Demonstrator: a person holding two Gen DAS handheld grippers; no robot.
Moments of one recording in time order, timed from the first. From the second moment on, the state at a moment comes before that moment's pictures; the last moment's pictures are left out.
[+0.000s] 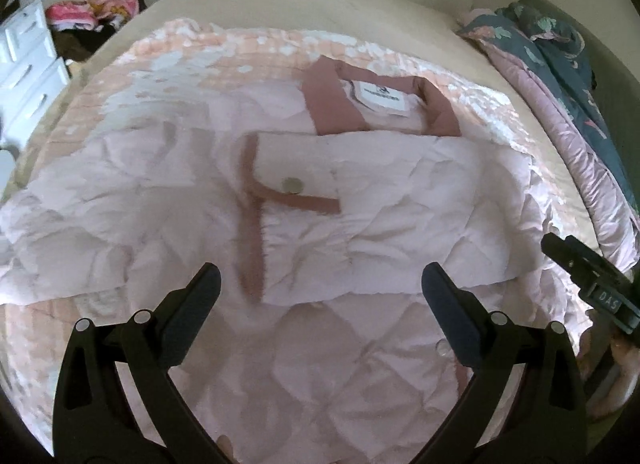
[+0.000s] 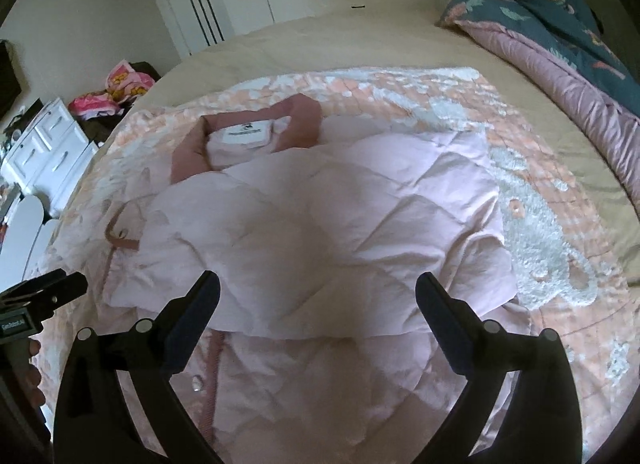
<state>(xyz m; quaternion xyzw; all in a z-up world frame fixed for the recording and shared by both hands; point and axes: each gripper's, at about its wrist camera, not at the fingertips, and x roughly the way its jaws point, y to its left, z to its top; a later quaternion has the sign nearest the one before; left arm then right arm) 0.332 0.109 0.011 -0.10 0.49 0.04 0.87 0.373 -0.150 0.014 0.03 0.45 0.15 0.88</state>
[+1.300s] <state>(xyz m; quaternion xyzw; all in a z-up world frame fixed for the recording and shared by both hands) 0.226 0.264 0.033 -0.17 0.44 0.17 0.87 0.298 0.025 0.080 -0.04 0.39 0.28 0.88</state>
